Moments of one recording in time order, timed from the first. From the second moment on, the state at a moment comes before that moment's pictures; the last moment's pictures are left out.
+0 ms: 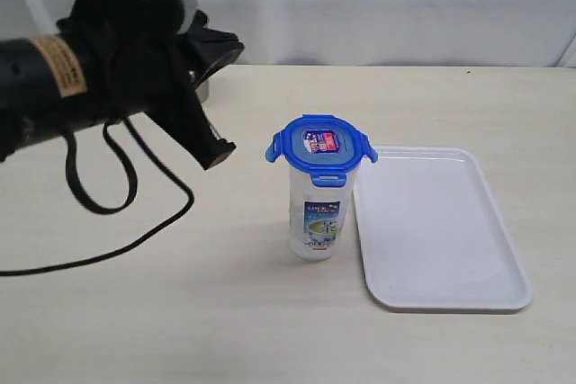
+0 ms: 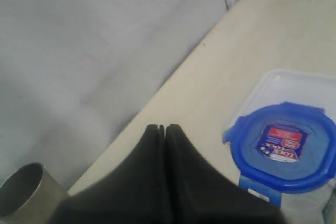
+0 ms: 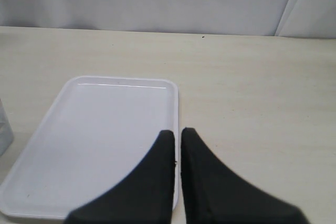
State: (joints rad) left arm -0.67 1.31 -0.75 0.10 -0.23 0.37; right arm -0.02 0.01 0.00 -0.03 0.35 -0.04
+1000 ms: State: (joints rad) left arm -0.03 1.92 -0.72 1.21 -1.21 -0.46; right arm -0.02 0.01 0.00 -0.04 0.35 -0.04
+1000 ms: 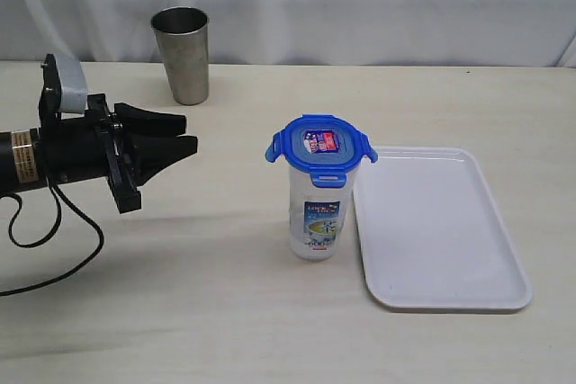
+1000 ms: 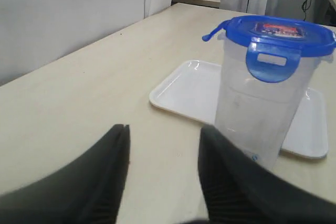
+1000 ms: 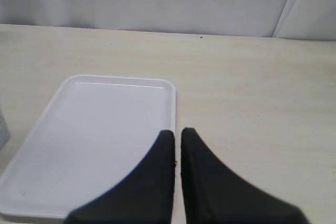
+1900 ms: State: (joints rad) left arm -0.26 2.17 -0.81 1.09 -1.13 -0.23; right arm -0.02 0.01 0.00 0.31 -0.09 -0.02
